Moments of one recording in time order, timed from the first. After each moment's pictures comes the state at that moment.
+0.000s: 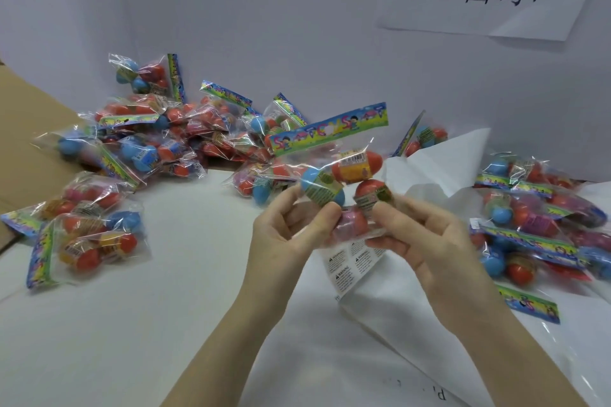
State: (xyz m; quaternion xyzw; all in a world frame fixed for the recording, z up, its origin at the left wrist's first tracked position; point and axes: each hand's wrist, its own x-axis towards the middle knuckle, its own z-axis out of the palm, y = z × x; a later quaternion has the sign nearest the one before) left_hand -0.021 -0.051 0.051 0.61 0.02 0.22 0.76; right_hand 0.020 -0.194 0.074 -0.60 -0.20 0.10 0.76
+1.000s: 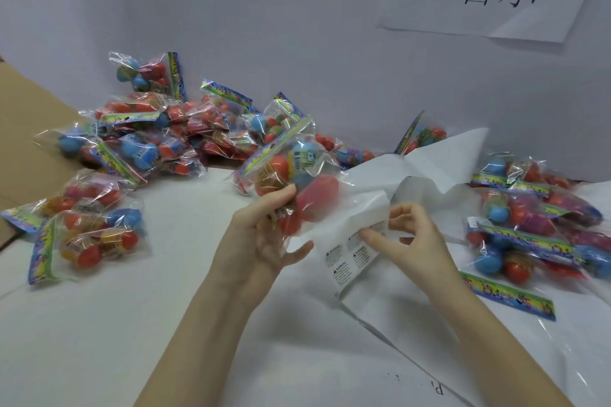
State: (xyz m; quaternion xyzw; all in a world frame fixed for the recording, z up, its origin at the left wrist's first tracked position) left_hand -0.024 -0.023 0.057 0.46 0.10 0.05 0.88; right_hand 0.060 -0.200 0.023 -0.82 -0.13 0.01 0.56
